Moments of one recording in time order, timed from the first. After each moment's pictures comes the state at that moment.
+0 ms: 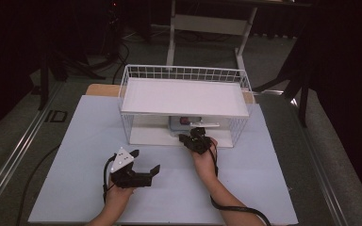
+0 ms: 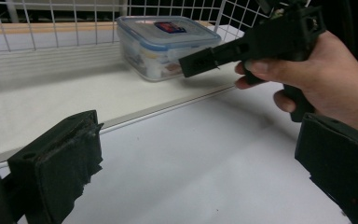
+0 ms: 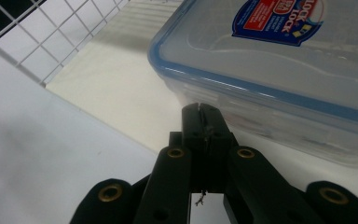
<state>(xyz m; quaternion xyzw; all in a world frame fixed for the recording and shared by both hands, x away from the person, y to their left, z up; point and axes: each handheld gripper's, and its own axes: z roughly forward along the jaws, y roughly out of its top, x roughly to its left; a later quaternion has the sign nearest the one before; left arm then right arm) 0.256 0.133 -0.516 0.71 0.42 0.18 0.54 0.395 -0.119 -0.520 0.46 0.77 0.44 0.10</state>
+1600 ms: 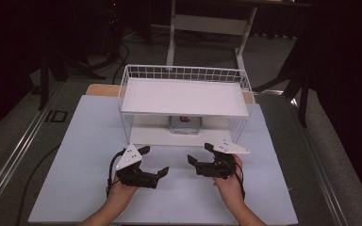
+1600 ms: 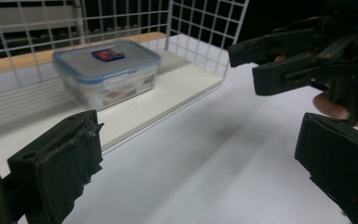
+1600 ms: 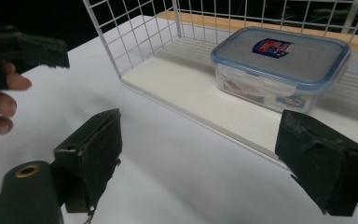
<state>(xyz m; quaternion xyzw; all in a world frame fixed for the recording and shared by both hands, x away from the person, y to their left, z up) 0.257 0.115 -0.486 0.74 0.33 0.16 0.56 0.295 -0.179 -0.480 0.37 0.76 0.52 0.15</state>
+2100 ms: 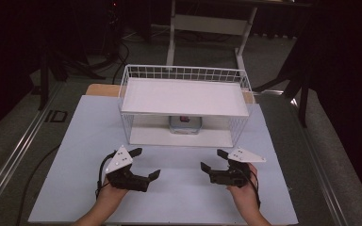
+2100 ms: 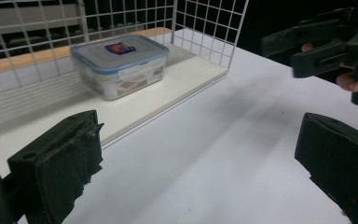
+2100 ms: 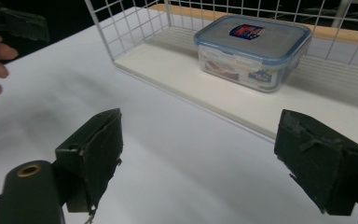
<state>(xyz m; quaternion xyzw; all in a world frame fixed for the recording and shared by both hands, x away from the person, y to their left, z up) 0.245 0.143 -0.484 0.75 0.32 0.17 0.55 0.274 -0.220 -0.480 0.37 0.76 0.51 0.15</state>
